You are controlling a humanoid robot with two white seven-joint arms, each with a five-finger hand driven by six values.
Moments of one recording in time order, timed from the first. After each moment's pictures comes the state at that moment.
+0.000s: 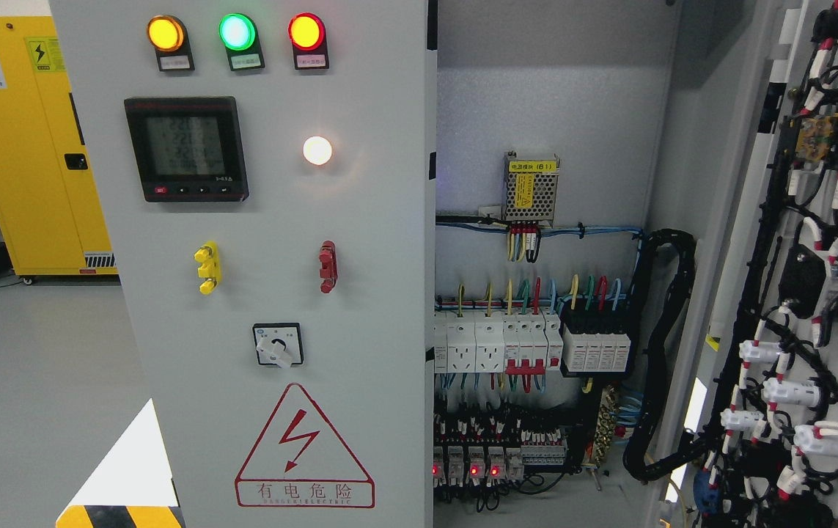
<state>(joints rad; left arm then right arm) 0.05 0.06 -0.40 -0.11 0.49 -0.06 -0.29 0.19 -0.07 0.19 -0.95 -0.10 -0.17 -0.03</state>
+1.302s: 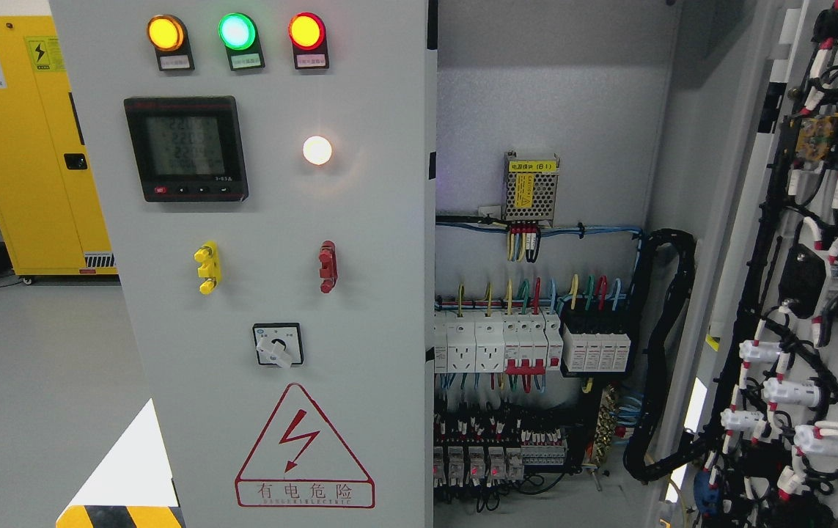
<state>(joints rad) 0.05 0.05 -0.40 -0.10 0.48 -0.06 -0.30 0.11 -0.02 0.27 -1.78 -0.15 -0.14 -0.04</state>
